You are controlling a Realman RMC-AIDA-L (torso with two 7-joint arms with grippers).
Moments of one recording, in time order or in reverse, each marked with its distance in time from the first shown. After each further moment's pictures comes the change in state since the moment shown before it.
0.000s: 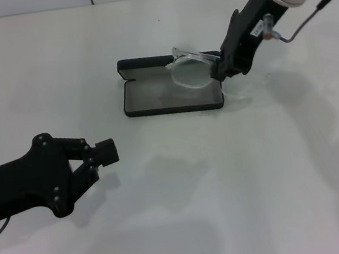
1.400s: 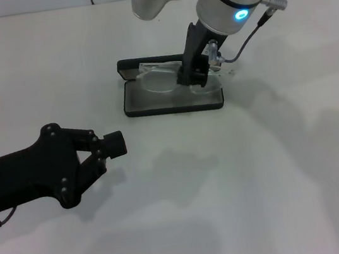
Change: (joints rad) left arm -0.038 0.000 0.009 -0.003 0.002 -0.001 0.000; right arm 0.137 0.005 -0.410 0.219 0.137 0.376 0.086
